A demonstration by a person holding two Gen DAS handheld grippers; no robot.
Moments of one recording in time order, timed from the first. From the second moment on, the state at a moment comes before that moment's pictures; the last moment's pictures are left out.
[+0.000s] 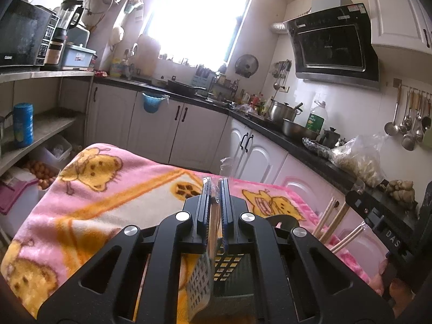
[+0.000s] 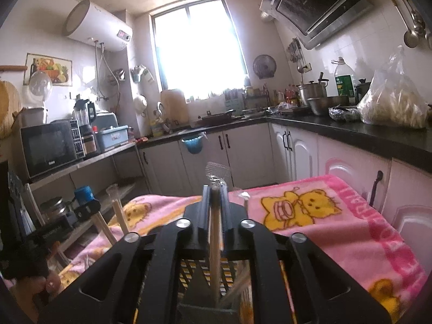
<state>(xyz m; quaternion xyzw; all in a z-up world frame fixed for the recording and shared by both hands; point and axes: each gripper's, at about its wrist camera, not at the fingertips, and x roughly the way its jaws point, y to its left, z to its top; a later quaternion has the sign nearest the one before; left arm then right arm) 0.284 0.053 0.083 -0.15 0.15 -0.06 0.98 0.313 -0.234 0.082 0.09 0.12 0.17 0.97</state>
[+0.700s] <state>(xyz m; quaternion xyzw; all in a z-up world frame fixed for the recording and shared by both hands) 0.252 0.060 0.073 -0.16 0.18 -0.05 0.97 0.268 -0.252 0.077 0.09 0.16 0.17 0.97</state>
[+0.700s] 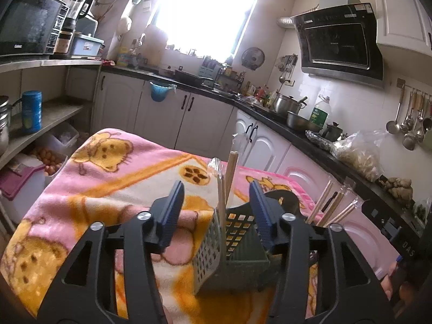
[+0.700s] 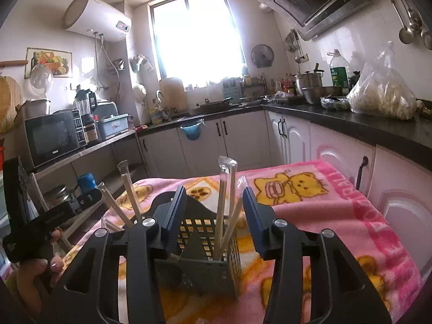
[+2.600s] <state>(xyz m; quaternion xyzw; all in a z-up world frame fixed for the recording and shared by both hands) 0.171 0.015 0.023 -0.12 0.28 -0.10 0.95 0.185 -0.274 0.017 0.06 0.30 0.18 0.93</state>
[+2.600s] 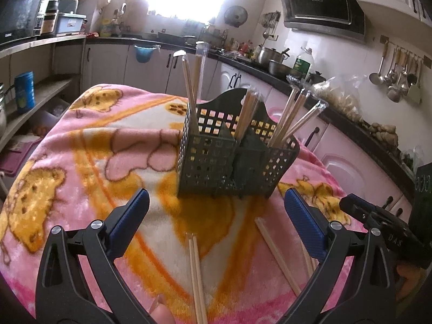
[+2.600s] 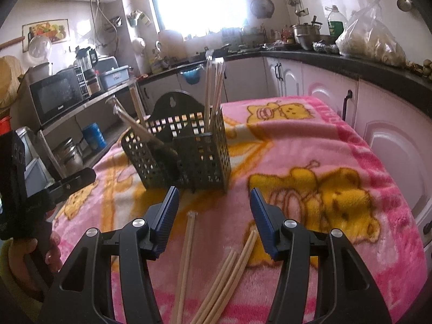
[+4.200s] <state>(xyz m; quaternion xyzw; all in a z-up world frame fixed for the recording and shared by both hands) 0.201 0.007 -0.060 -0.14 0.44 -0.09 0.89 0.234 -0.246 -0.057 0.08 0.49 0.20 0.84</state>
